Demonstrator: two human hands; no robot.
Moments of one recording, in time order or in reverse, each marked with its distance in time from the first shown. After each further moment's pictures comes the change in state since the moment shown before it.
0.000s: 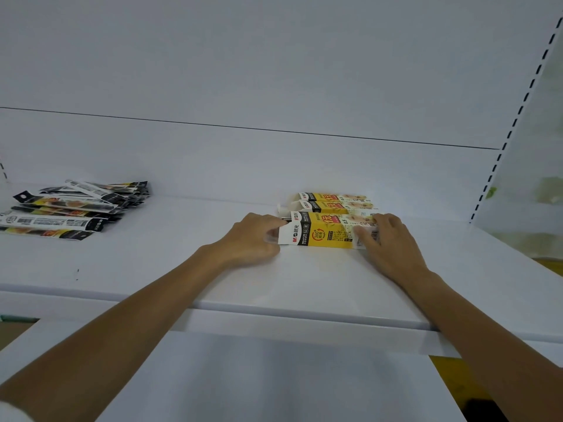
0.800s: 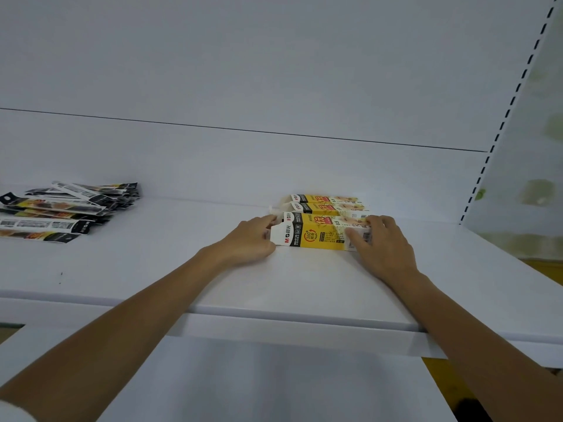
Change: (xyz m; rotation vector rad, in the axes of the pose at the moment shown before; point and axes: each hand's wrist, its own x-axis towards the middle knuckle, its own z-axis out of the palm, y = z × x) left_hand 0.013 0.004 0.009 -0.140 -0.043 -0.101; right_hand 0.001 0.002 0.000 -0.022 0.064 0.049
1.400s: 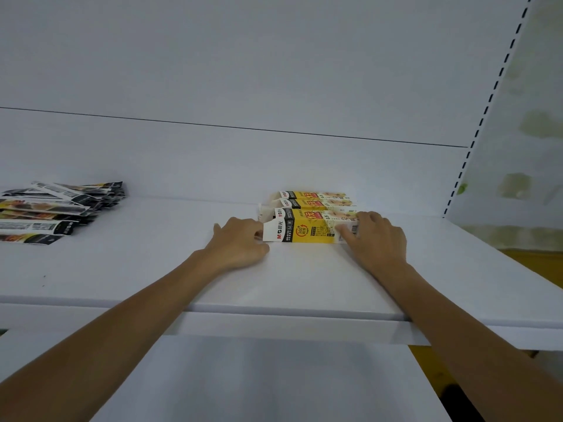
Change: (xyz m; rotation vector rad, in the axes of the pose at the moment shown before) left_hand -0.001 0.000 0.009 0.300 0.122 -0.008; right_hand 0.000 0.000 -0.005 -0.333 0.052 -0.030
